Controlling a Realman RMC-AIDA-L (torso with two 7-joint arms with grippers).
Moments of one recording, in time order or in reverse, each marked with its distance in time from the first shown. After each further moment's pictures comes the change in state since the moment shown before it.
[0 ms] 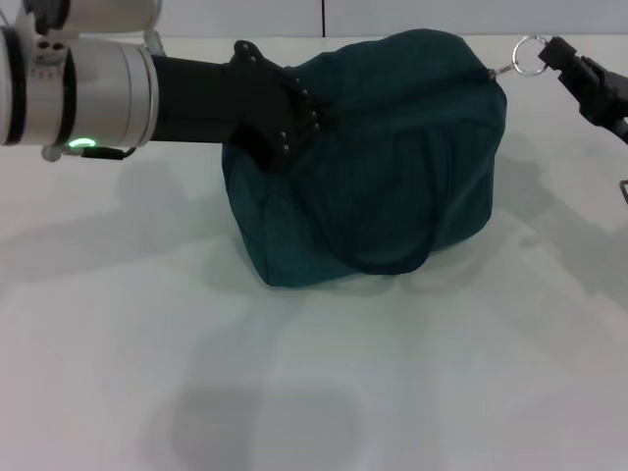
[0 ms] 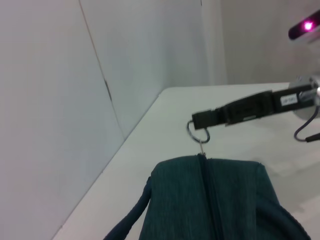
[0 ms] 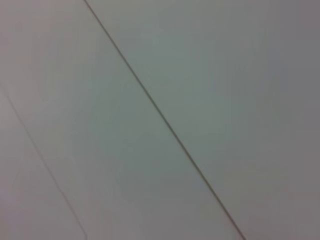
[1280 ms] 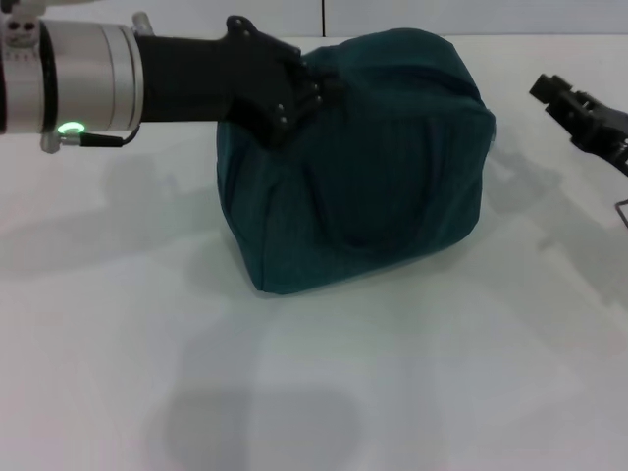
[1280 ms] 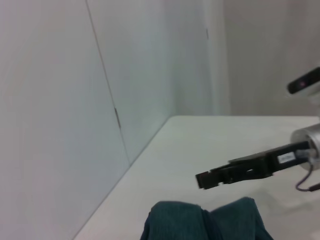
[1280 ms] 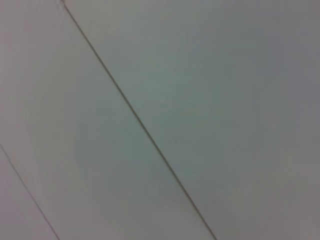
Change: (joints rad) left arm -0.003 -0.005 -0.059 -0.053 -0.109 -0.002 0.039; right arm -0.026 0.001 -0.077 -0.010 0.048 0.145 -0.021
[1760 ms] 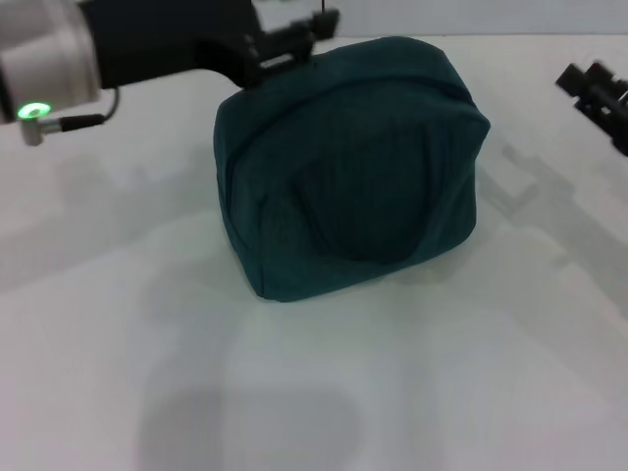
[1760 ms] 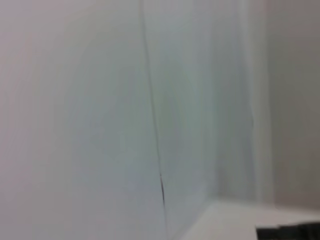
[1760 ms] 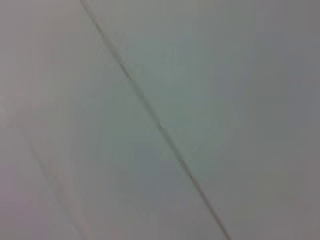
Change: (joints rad) left arm 0.098 0.000 -0.024 -0.033 -0.270 -0.114 0.099; right arm -0.065 -0.023 0.009 -0.026 0.007 -0.161 -0.033
